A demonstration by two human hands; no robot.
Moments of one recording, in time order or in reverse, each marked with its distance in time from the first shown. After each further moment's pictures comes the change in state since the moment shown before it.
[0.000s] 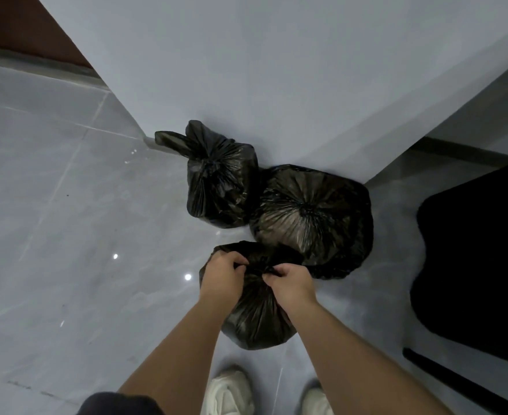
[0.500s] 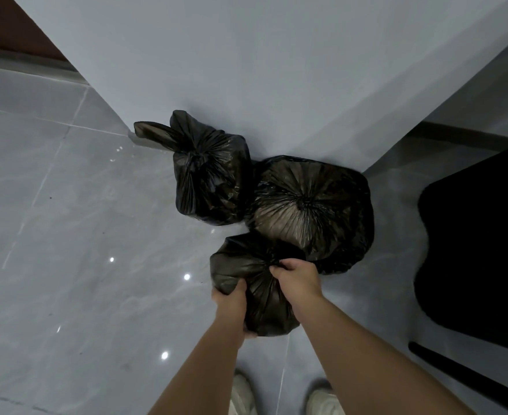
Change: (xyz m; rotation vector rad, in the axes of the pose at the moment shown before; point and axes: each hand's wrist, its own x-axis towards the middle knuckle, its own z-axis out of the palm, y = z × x) left_hand -0.019 -0.006 0.057 -1.006 -0.114 -0.918; right_hand 0.024 0.017 0.000 0.242 0.059 0.103
